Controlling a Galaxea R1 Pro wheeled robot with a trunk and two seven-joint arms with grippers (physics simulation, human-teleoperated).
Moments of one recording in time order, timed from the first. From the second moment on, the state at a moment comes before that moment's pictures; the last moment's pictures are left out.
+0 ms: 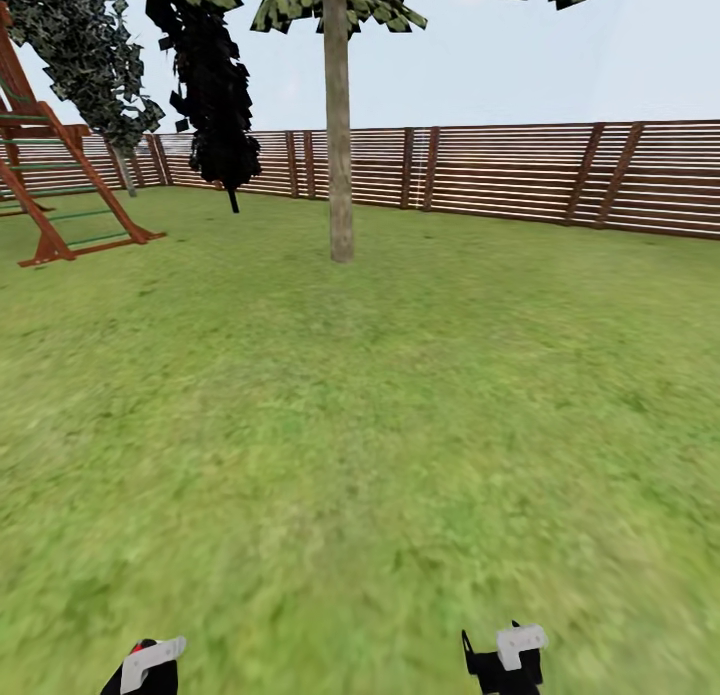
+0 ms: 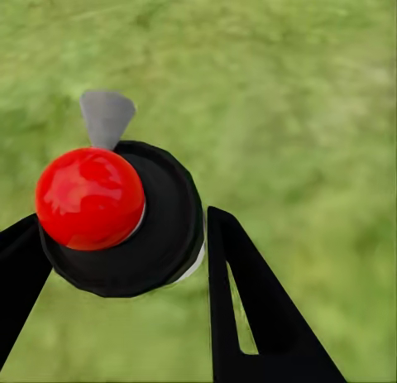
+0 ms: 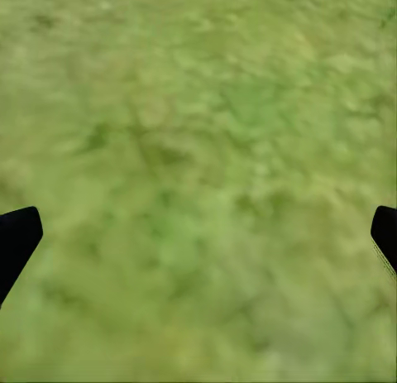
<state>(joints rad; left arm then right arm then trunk) -0.27 0.14 -0.06 -0.33 0.30 -0.51 0.10 -0.43 -0.02 0.17 -0.03 0.04 -0.68 -0.12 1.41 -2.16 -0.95</state>
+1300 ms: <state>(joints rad) -0.27 0.14 -0.06 -0.33 0.30 -0.51 0.10 -0.43 -0.02 0.17 -0.03 0.04 -0.68 -0.12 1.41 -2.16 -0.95</state>
